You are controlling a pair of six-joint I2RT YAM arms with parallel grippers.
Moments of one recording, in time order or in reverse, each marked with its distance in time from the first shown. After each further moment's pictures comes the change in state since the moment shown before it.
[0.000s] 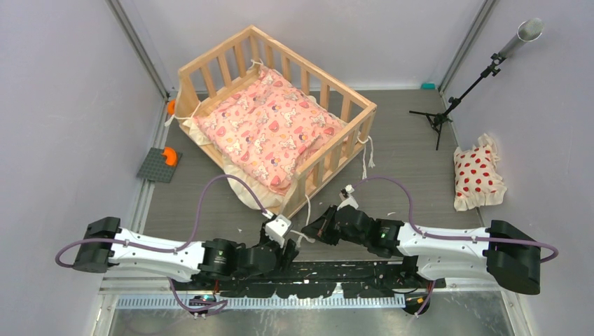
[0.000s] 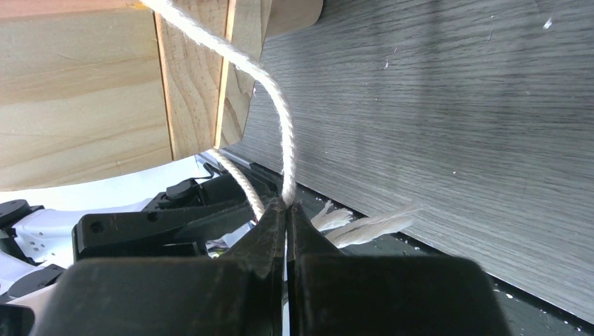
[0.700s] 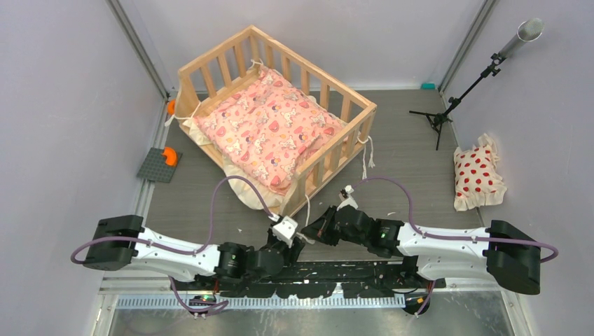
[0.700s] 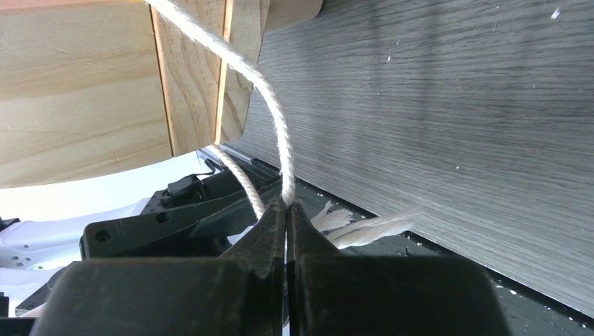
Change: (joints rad) left arm -0.006 0.174 -0.055 0.329 -0.143 0.119; right arm 0.000 0.000 0.000 0.000 -0.013 0.007
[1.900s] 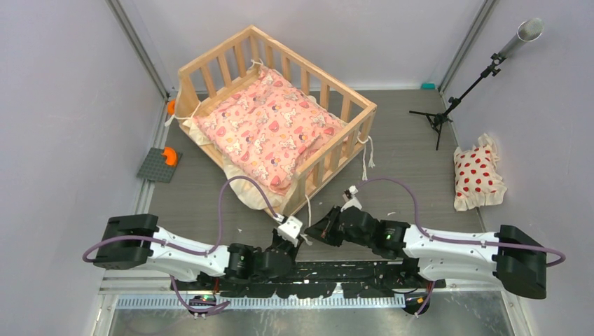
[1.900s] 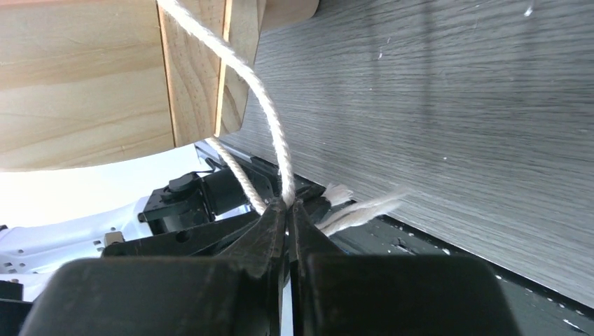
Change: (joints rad) left arm 0.000 0.142 0.025 0.108 -0.055 -0.011; right arm 0.000 -0.055 -0.016 -0.036 0.003 0.006
